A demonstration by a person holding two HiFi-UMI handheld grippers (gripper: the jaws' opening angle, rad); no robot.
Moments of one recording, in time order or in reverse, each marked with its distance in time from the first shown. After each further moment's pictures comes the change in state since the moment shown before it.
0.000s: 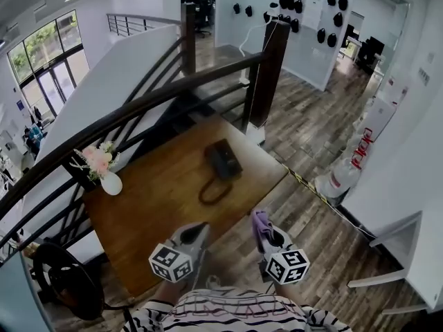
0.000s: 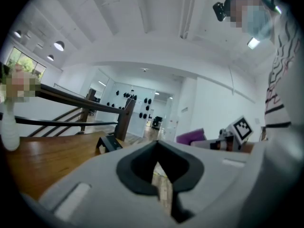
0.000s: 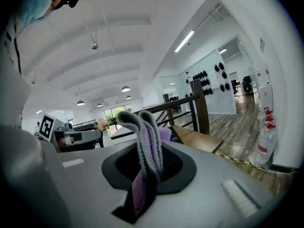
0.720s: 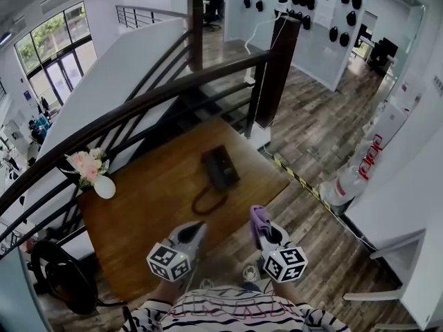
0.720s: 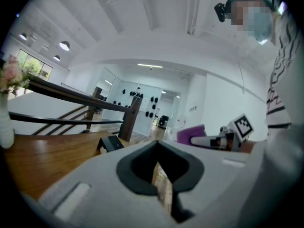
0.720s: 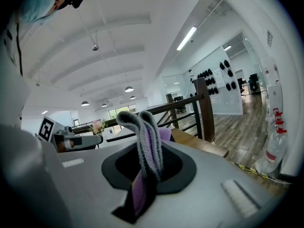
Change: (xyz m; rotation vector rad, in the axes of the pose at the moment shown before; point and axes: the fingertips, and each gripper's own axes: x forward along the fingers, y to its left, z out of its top) left arm 0.096 0.039 0.002 -0.028 0.007 0.079; right arm 0.070 -0.082 0.038 -0.013 0.004 0.067
